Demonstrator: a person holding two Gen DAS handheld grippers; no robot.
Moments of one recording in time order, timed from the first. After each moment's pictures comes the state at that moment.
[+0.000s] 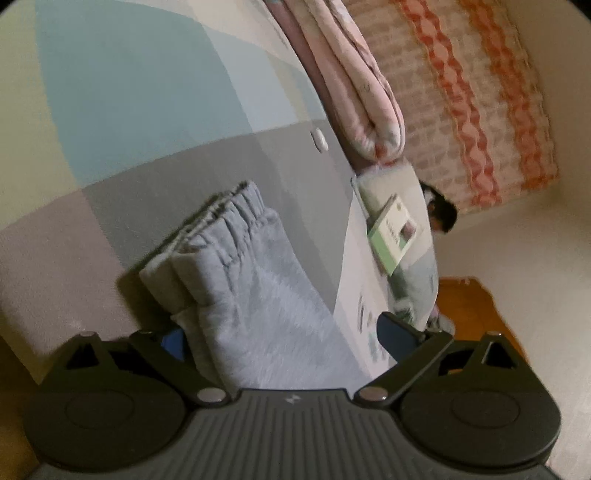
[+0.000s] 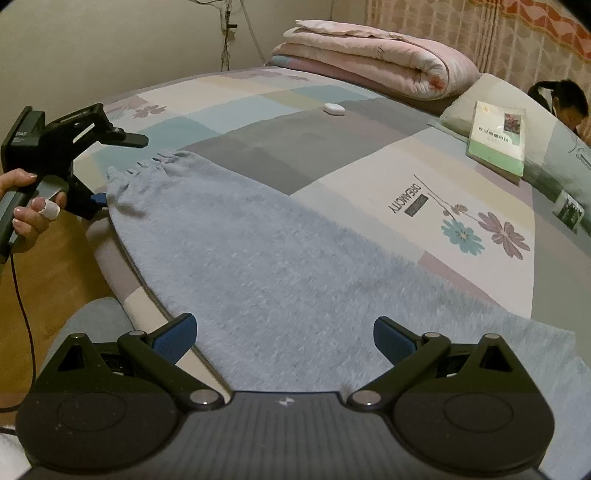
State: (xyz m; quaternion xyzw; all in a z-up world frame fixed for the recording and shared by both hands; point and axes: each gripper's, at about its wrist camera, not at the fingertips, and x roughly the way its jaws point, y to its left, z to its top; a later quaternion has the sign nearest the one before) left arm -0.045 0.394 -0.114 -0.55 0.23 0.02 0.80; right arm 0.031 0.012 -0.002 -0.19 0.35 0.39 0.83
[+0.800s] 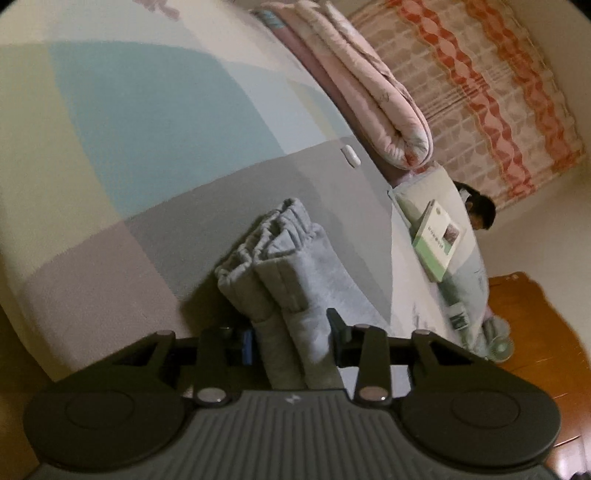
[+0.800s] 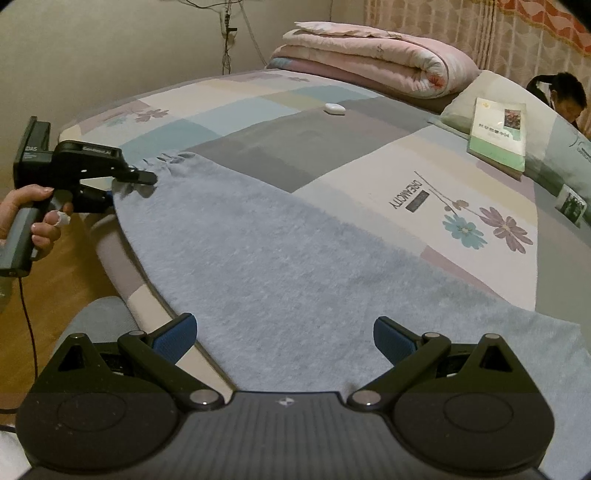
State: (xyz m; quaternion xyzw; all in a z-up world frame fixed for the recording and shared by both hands) left arm -0.048 0.390 -0.119 -0.46 0.25 0.10 0.85; right arm 0.032 0.001 -0.004 -0.18 0.35 0.39 0.83
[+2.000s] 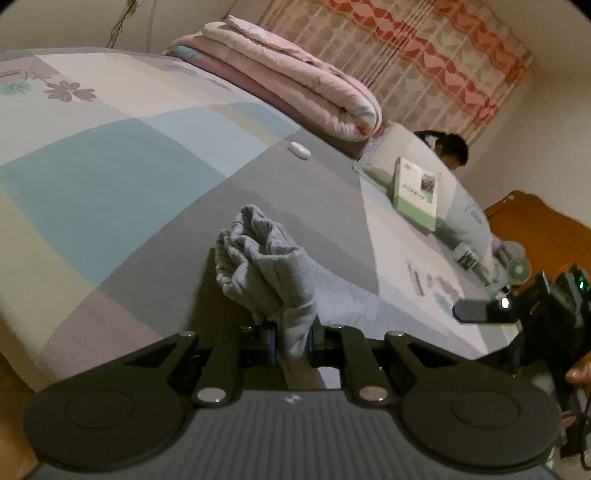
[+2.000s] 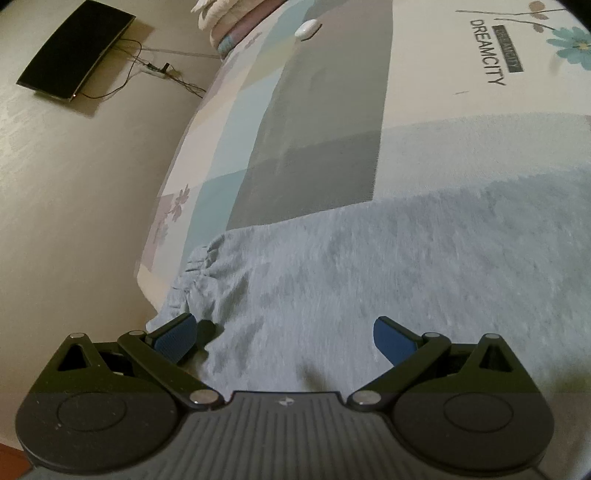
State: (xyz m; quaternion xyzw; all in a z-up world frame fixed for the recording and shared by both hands) left arm -0.059 0.357 -0.070 -0.29 0.26 0.07 0.92; right arm 0.164 0.094 -0.052 0.20 0.57 0.42 0.68
